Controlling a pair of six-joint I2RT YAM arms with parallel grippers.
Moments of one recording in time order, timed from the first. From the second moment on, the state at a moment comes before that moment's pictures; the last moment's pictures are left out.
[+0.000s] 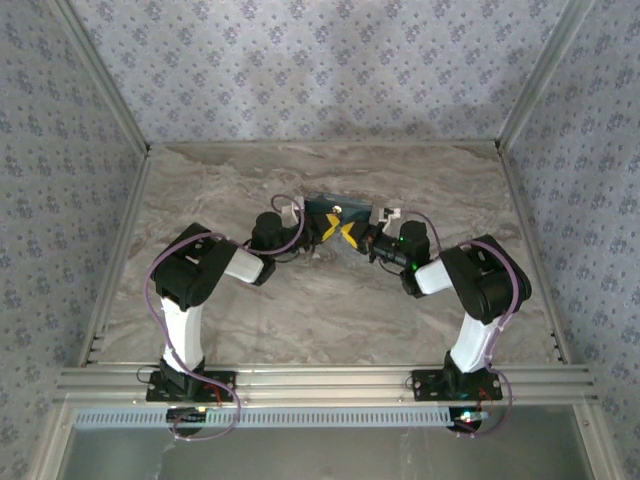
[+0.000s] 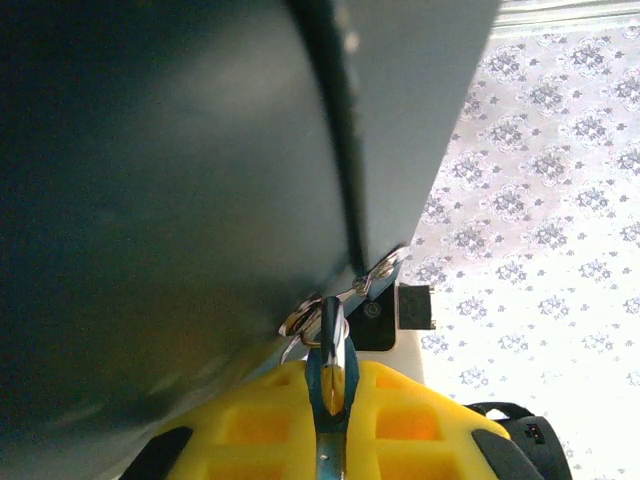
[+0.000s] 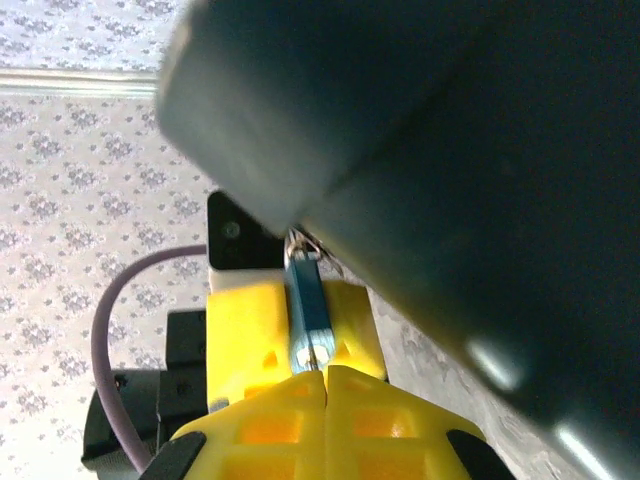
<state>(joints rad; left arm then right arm) -0.59 1.98 0.80 1.14 0.53 -1.47 0.38 1.79 0.54 1.14 -0.61 1.43</state>
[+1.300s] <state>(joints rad) -0.62 1.98 0.73 1.03 0.52 -1.36 0.40 1.58 0.46 0.64 -0.53 1.22</state>
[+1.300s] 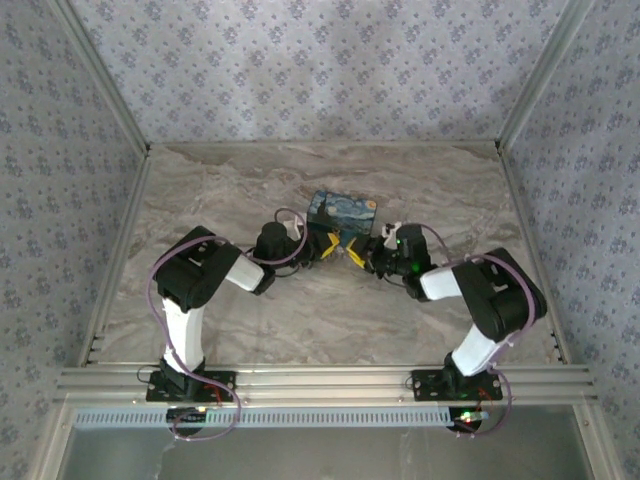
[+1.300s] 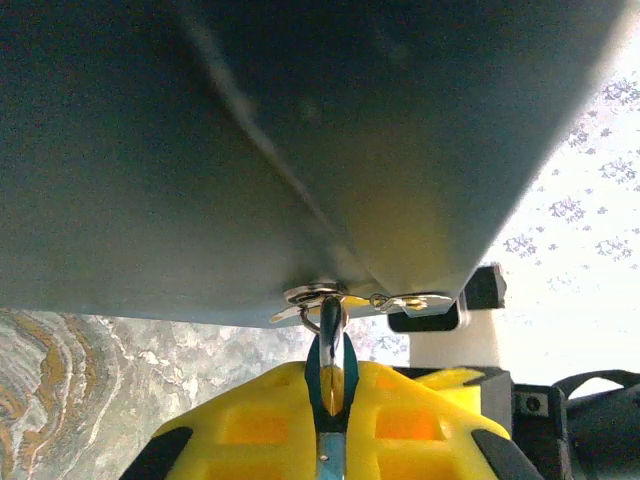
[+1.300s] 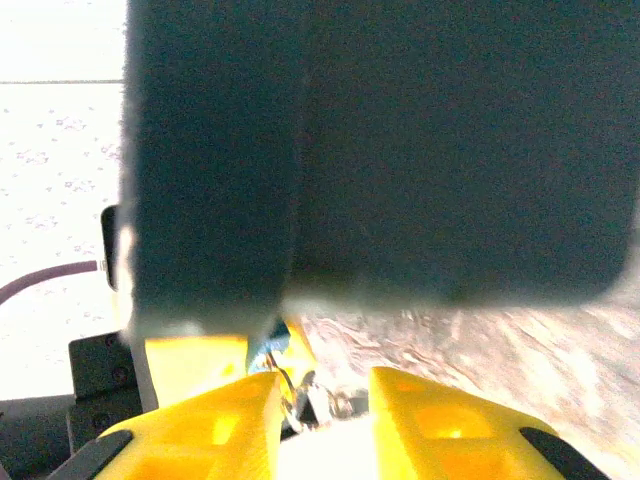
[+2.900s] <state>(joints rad) -0.61 1.94 0.75 0.91 0.57 -1.35 0.78 1.68 1.07 -0.38 0.22 0.21</state>
